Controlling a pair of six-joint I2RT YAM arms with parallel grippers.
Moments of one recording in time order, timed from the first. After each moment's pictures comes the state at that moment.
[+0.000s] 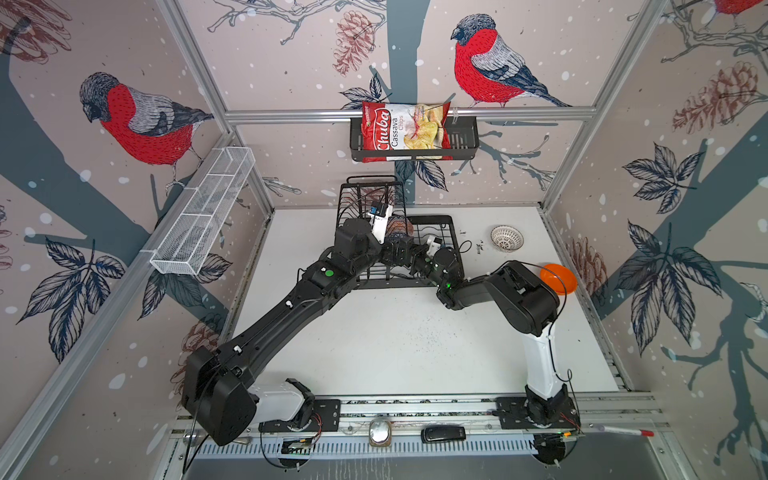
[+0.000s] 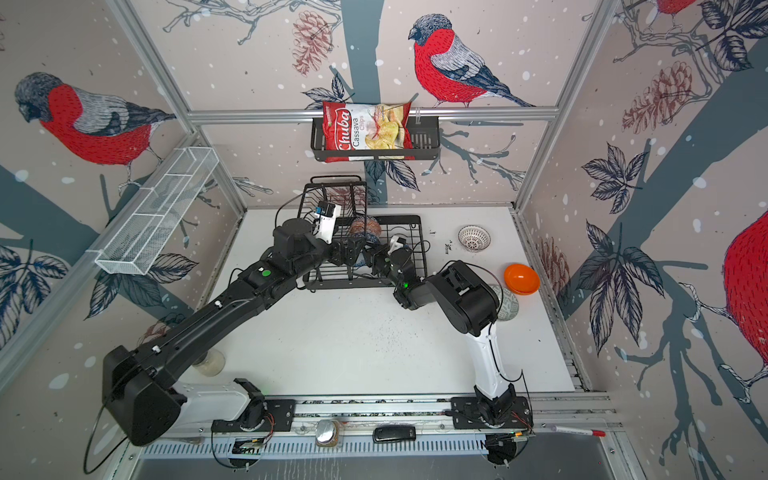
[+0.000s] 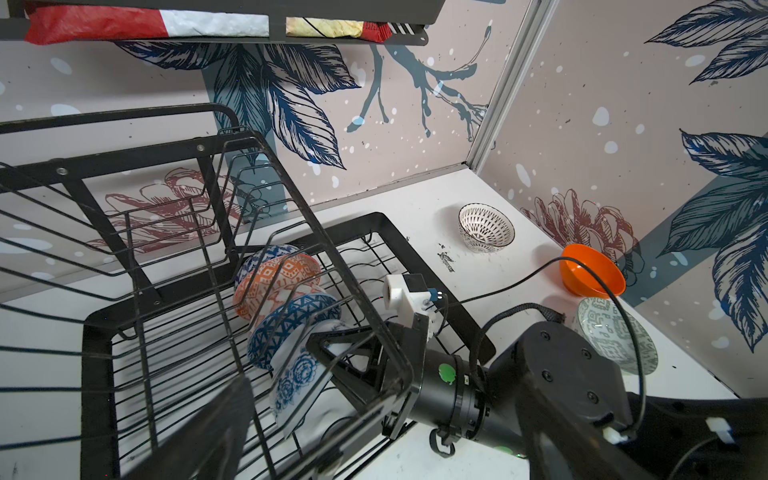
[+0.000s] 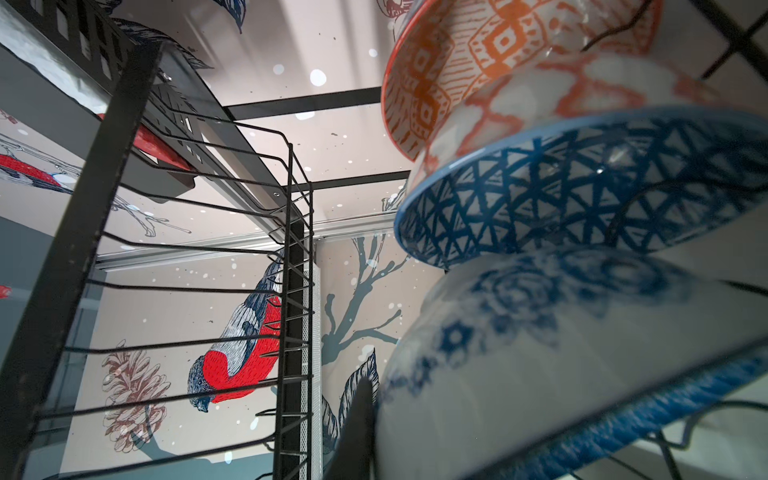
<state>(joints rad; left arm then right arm) -0.61 1.31 1.14 -0.15 0.05 -0.16 0.69 2.13 1.02 1.12 -0.14 1.66</state>
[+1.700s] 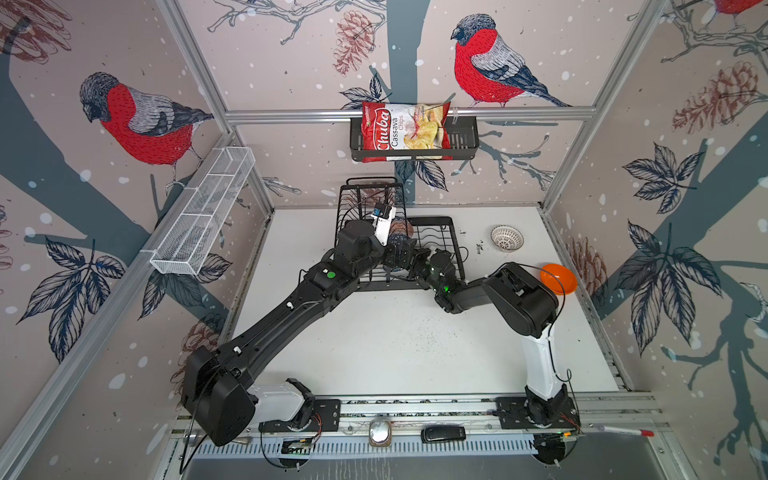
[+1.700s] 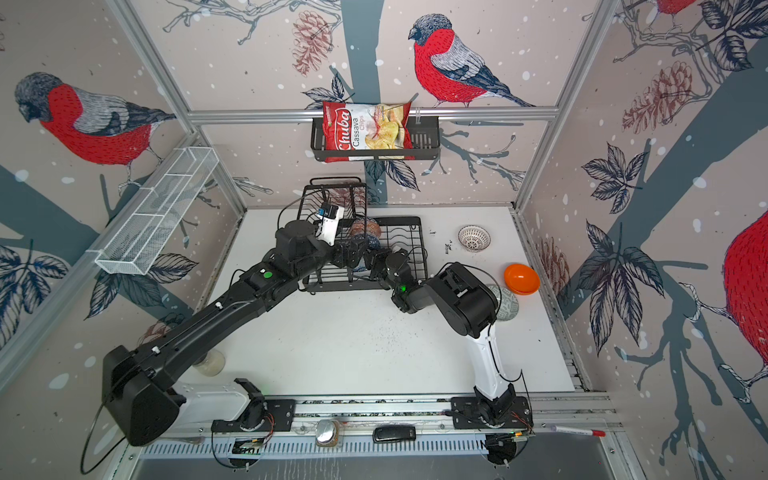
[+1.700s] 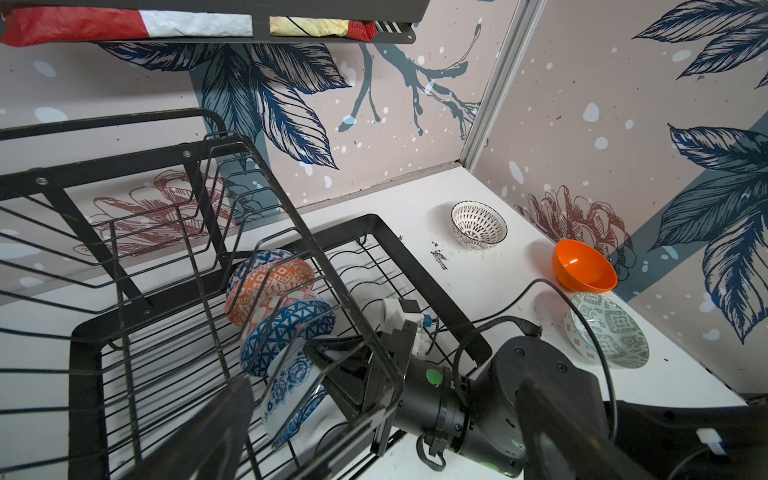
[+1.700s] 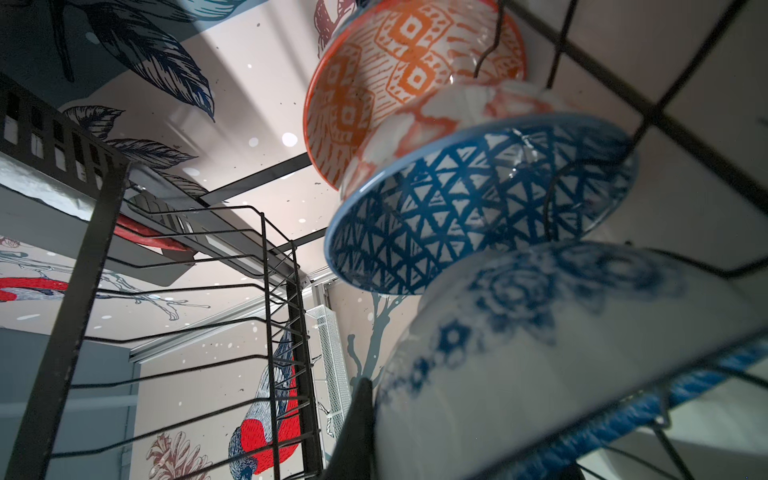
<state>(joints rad) -0.63 1.30 1.14 -0.15 0.04 -0.16 0.72 2.11 0.99 1.05 -0.02 1.90</state>
